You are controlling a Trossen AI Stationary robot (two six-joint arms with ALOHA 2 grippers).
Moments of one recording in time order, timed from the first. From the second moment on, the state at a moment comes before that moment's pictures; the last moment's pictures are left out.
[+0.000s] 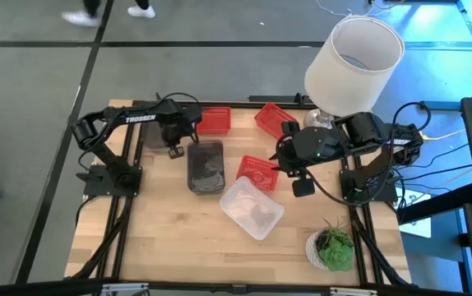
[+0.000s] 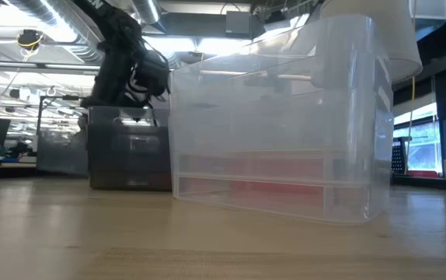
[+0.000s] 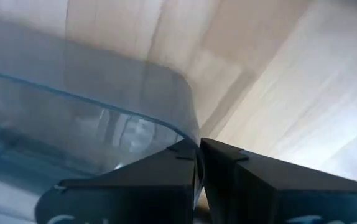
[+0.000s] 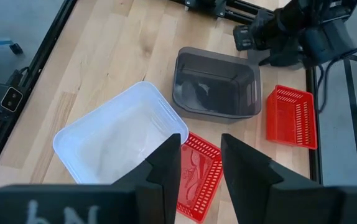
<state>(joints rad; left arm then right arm) 0.60 1.59 1.03 -1.13 -0.20 0.17 0.24 1.63 2.16 -1.36 0.19 -0.09</state>
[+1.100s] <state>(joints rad) -0.29 1.40 1.46 -1.57 -0.40 -0.12 0.18 1.64 2.11 -1.34 0.69 0.33</state>
